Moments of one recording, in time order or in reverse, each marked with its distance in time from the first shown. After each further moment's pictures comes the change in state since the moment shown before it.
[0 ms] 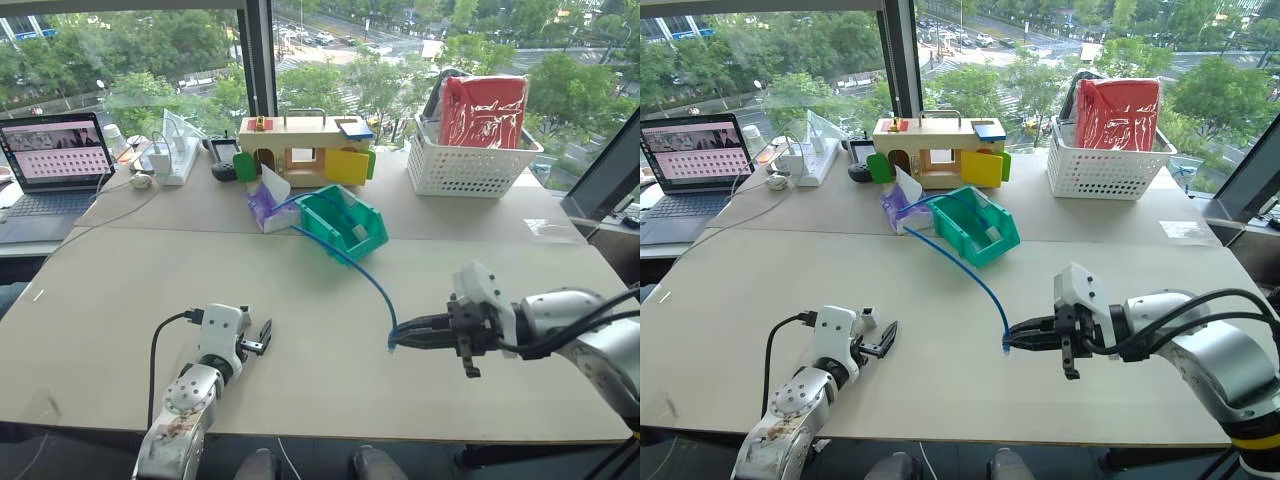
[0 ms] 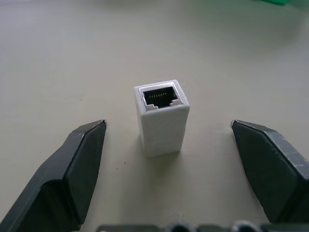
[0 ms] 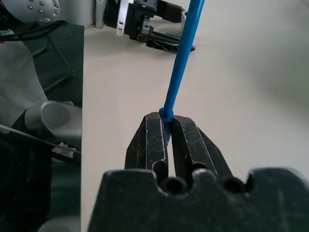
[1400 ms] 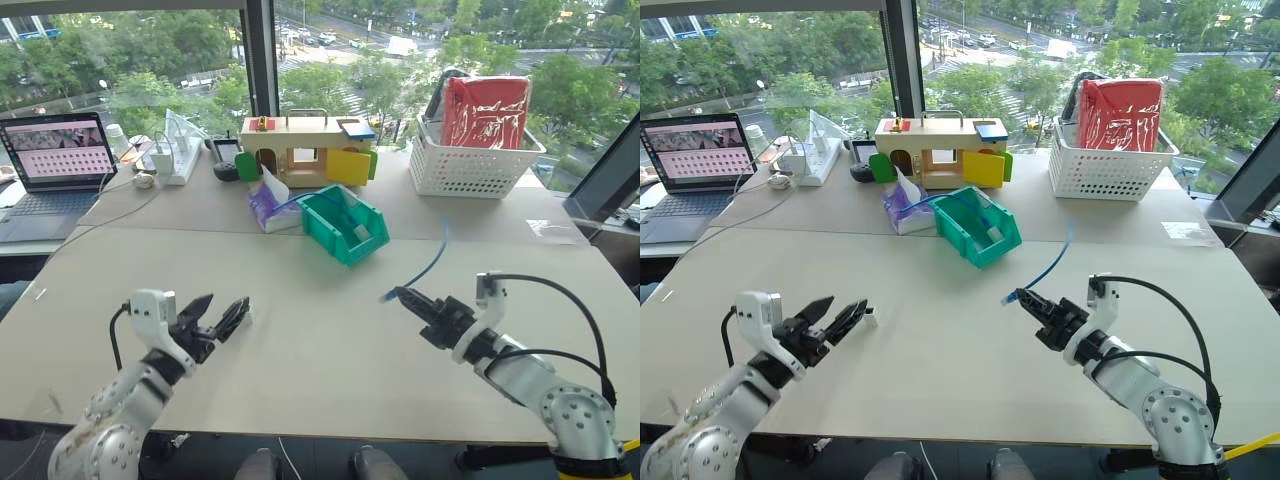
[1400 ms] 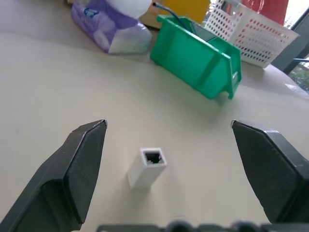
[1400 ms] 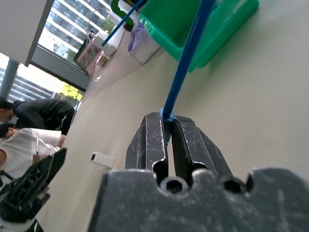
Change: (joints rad) left arm 0.087 0.036 0.356 -0.201 -0.452 0.173 -0.231; right arm 0.214 0.487 -0.213 0.060 0.792 0.150 -1.162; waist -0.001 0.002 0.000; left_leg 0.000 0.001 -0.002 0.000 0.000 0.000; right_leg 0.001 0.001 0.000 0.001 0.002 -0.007
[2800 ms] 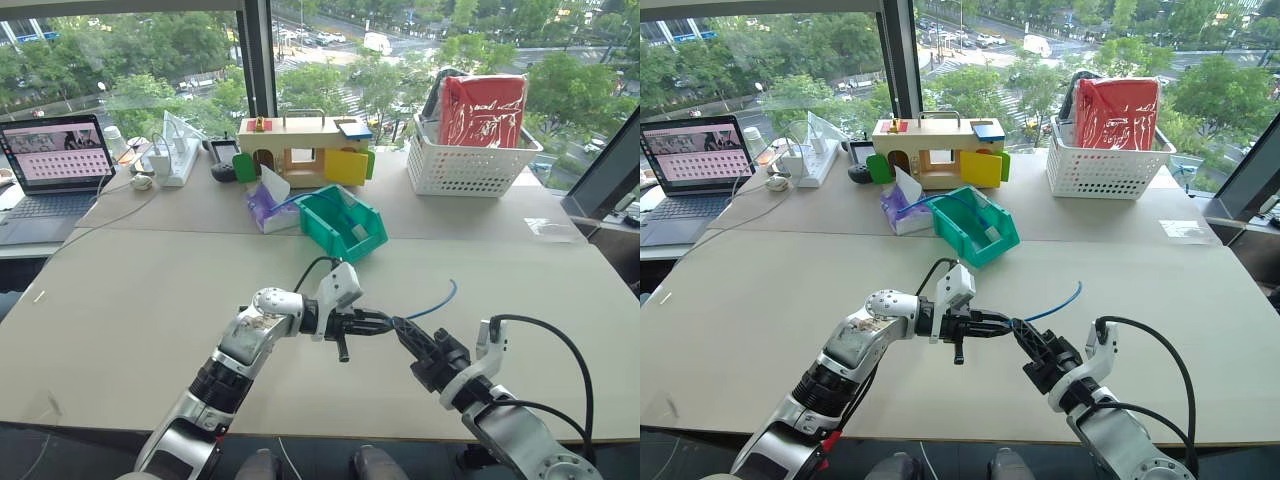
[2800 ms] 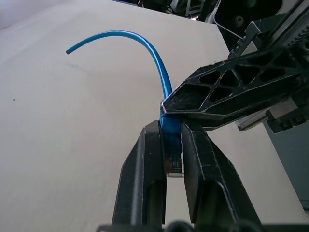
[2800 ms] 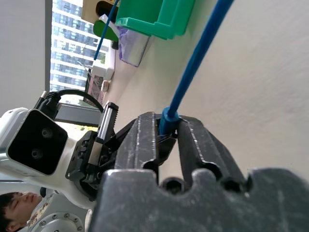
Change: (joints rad) left arm -0.762 -0.053 -0.700 0.672 0.313 -0.182 -0.622; right arm 0.317 0.252 0.024 -0.263 0.157 -0.105 -0.272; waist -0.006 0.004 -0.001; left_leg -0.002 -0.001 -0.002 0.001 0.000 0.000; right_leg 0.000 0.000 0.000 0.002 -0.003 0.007
